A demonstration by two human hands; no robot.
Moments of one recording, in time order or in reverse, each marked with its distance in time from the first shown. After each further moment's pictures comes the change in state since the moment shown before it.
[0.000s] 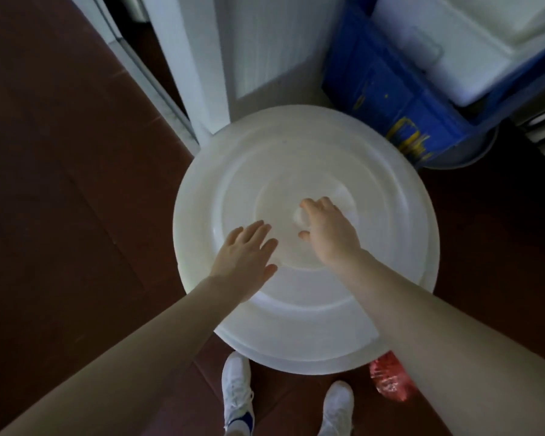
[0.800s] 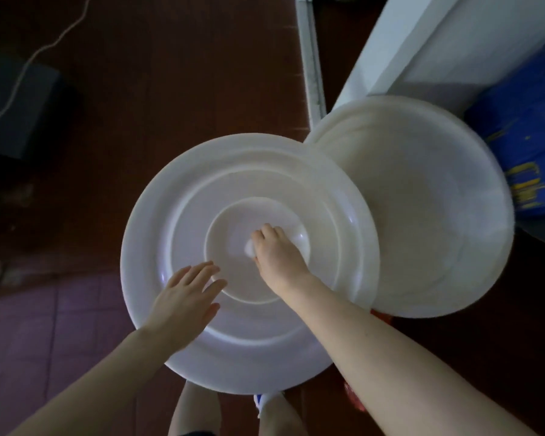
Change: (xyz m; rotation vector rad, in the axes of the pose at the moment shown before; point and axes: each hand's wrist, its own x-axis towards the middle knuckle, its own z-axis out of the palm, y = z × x) left_hand -0.361 0.091 0.068 -0.213 0.047 -0.596; right_hand -0.212 -0.158 0.116 -0.299 -0.215 -0.762
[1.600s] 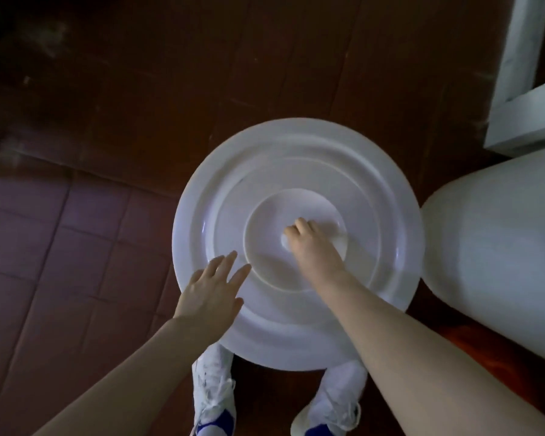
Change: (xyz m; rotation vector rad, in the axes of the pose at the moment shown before) left_hand 0.010 -0.193 0.333 -0.178 -0.251 -0.392; right_hand 0.185 -0.064 0.360 -0.301 -0.179 -0.286
